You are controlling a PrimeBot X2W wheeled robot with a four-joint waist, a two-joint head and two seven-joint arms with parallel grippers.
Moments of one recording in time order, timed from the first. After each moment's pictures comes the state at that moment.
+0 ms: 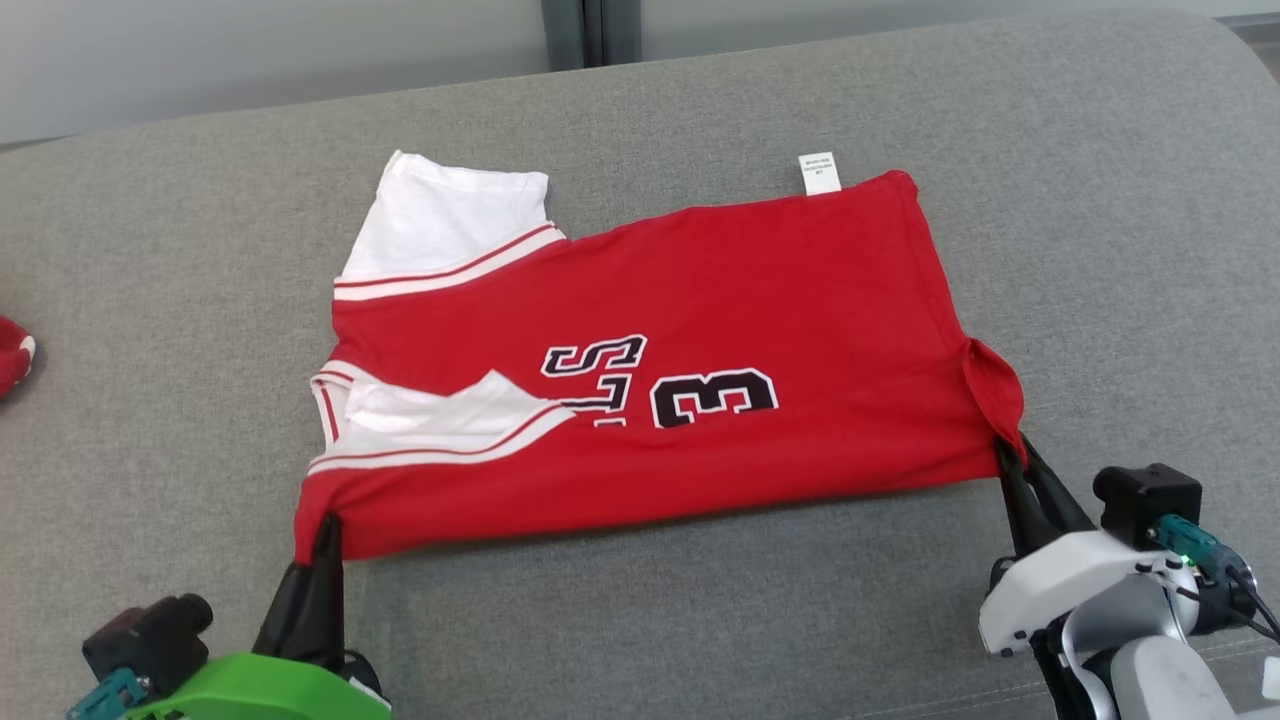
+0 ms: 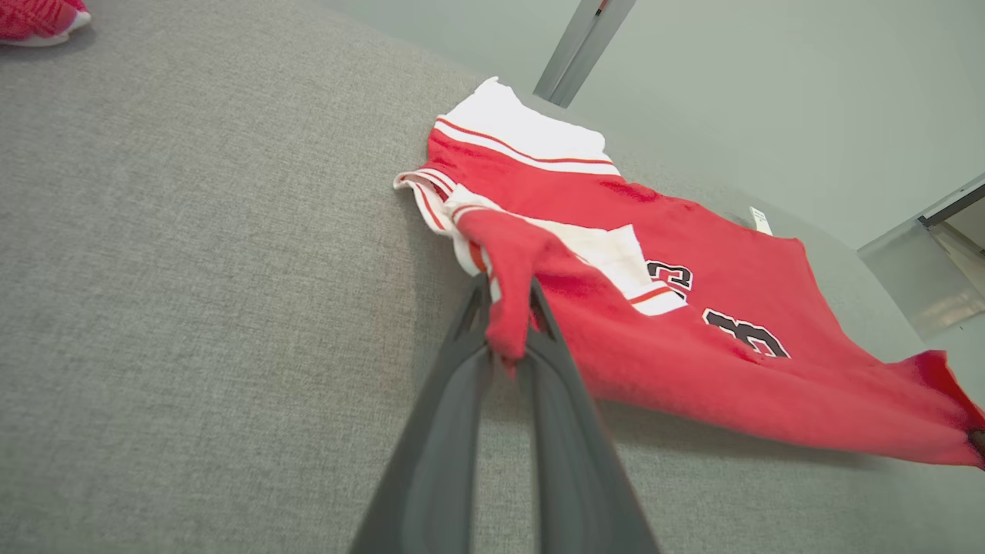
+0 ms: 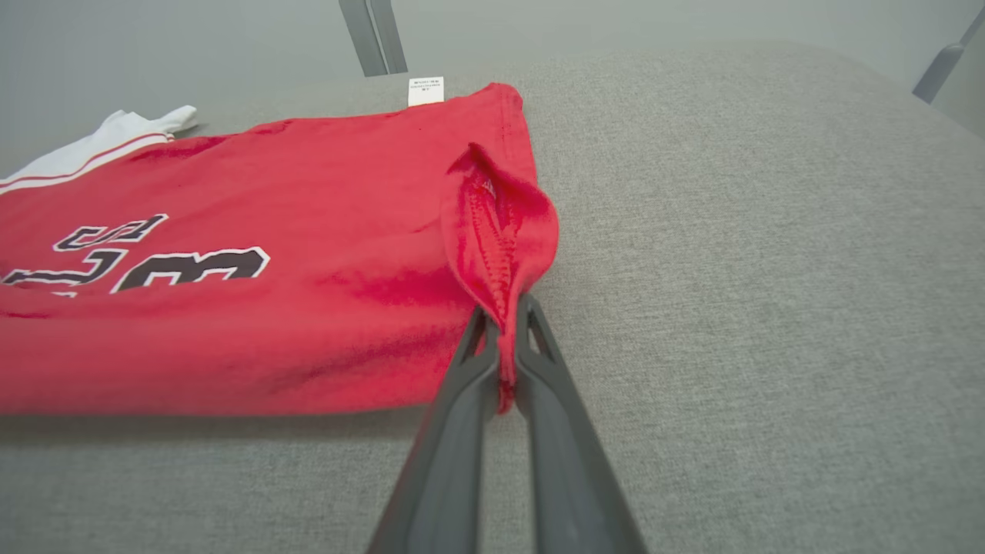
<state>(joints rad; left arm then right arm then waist) 0.13 0.14 -0.08 -0.14 -0.62 0.02 0.07 -0.07 -0.05 -0.05 0.17 0.12 0.13 0.00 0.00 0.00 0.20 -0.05</state>
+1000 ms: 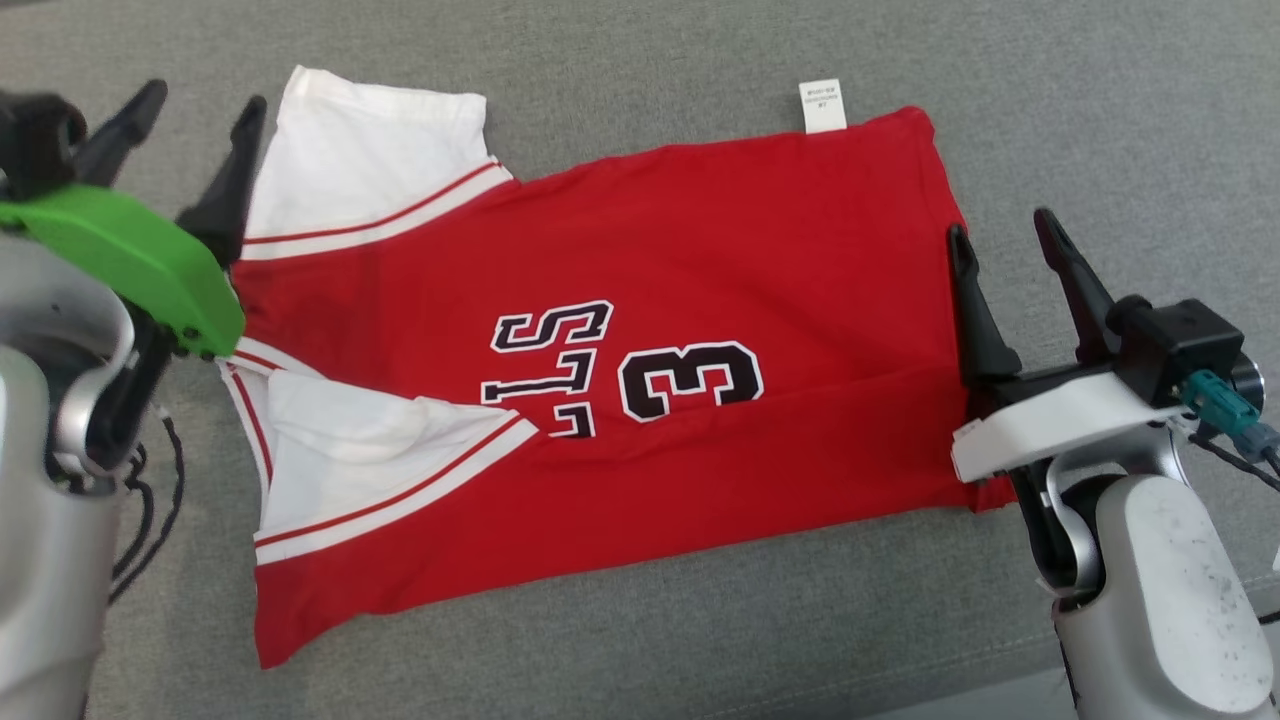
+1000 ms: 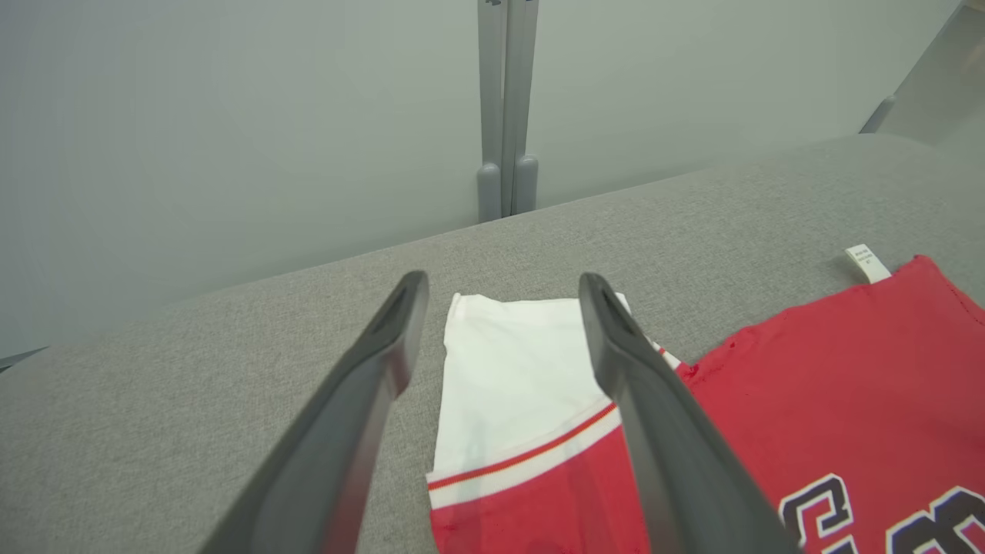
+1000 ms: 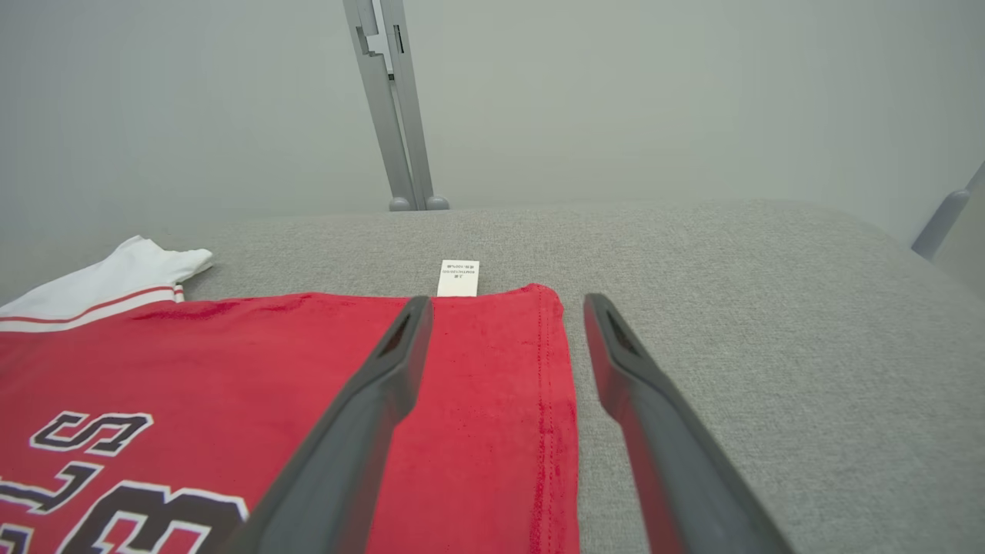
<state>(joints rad) -0.60 0.41 -0.17 0.04 -0.50 -0.09 0.39 -0.28 -0.05 0.01 0.03 0.11 0.13 -0.06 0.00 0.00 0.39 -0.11</state>
